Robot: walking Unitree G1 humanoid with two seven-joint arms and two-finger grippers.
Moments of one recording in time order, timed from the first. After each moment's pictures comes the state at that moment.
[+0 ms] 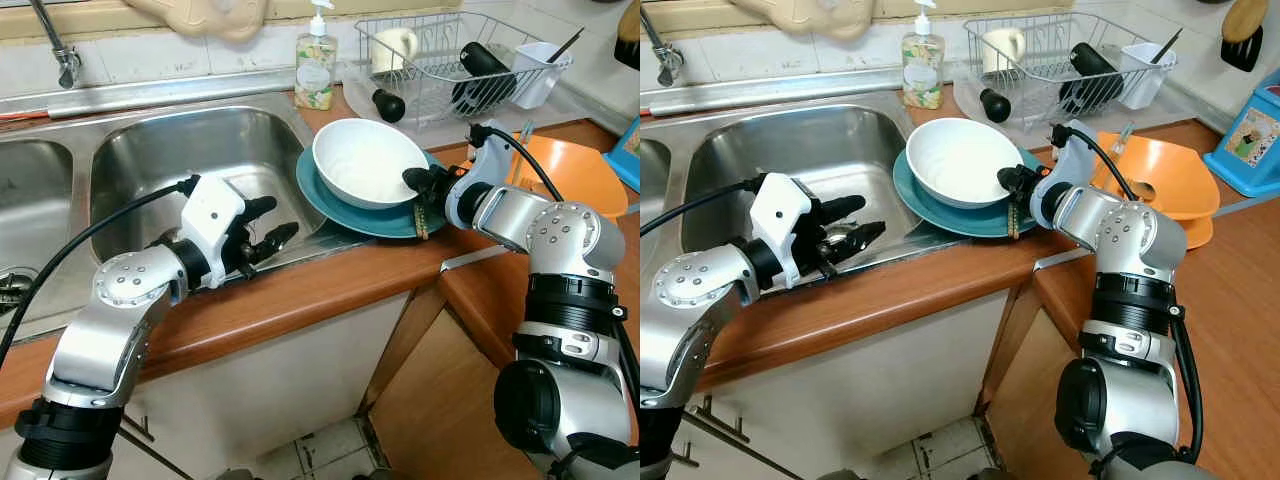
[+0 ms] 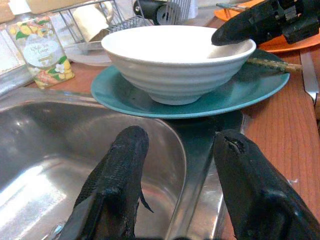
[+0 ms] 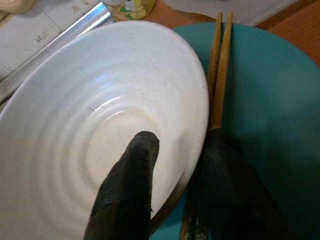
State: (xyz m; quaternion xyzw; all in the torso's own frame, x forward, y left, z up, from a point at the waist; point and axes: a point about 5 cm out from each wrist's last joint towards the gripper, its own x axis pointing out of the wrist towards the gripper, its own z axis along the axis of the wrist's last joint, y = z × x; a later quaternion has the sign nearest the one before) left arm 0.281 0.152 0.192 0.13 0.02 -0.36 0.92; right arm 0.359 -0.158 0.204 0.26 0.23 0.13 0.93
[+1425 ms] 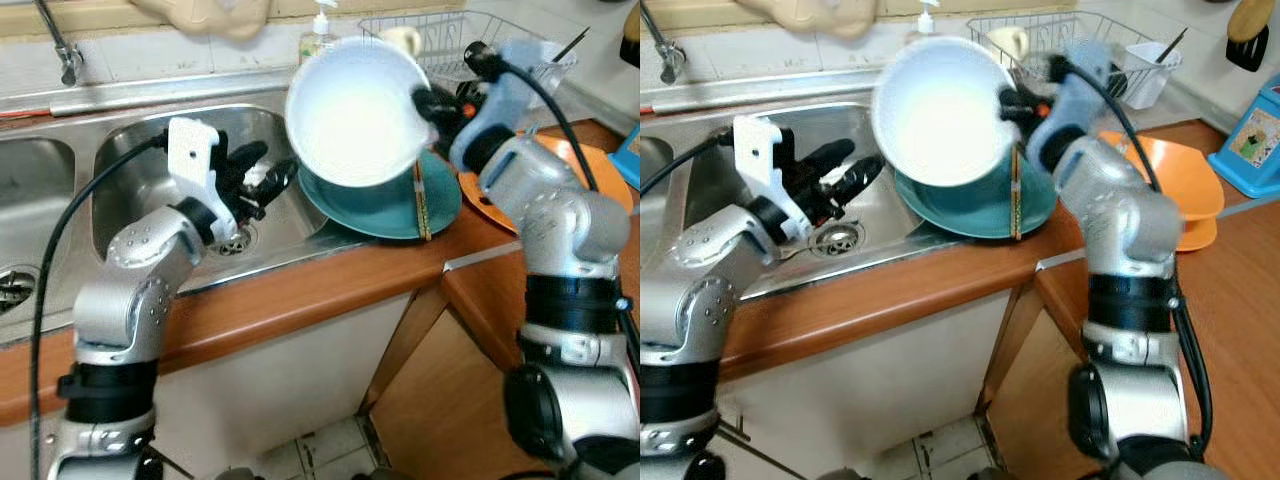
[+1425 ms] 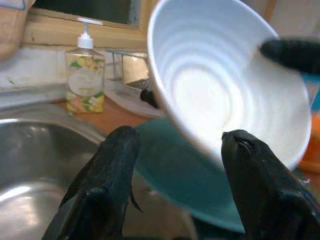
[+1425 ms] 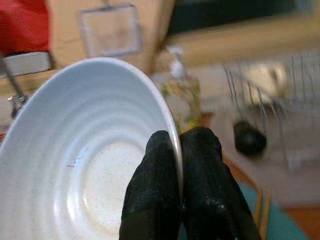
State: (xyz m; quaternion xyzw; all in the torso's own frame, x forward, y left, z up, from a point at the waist) left arm 0.311 0.143 0.223 -0.07 -0.04 -0.29 0.95; right arm 0.354 -0.133 0.271 0.08 -0.03 0.22 0.97
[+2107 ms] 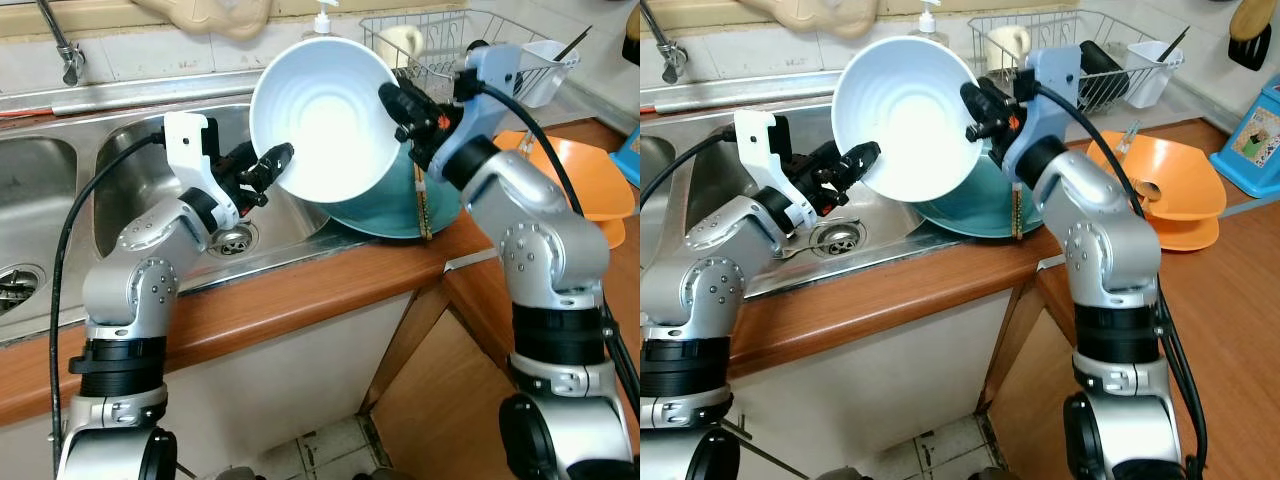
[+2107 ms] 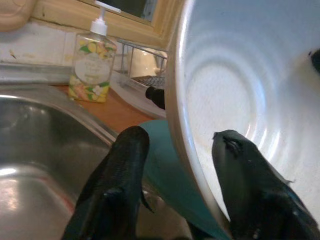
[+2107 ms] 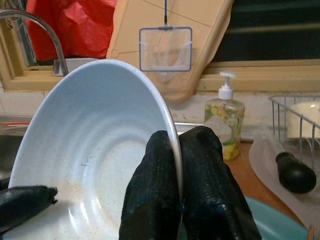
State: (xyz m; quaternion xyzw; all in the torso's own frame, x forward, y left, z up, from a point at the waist) left arm 0.328 0.148 0.219 -0.13 -0.02 -0.27 0.95; right arm 0.335 -0.115 0.268 0.07 -0.08 0.28 0.95
